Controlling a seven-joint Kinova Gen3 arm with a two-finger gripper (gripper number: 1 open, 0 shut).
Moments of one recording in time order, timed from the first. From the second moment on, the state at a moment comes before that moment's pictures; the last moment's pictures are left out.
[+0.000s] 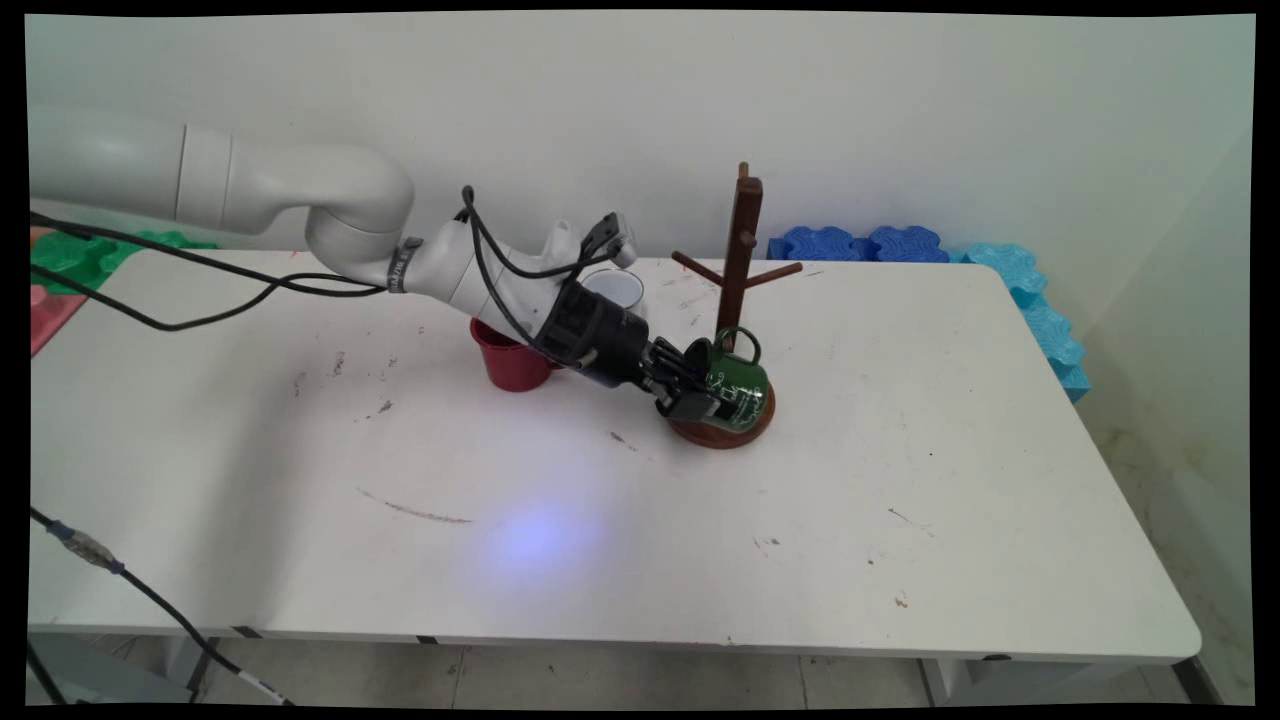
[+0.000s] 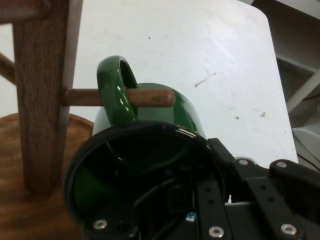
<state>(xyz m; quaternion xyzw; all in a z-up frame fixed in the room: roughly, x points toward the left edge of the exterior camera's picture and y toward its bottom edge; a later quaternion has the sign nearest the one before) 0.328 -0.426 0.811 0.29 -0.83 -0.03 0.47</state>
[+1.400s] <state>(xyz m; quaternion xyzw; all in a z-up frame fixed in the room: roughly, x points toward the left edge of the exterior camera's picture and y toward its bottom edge) 0.326 -0.419 0.823 0.27 -0.84 -0.02 0.46</state>
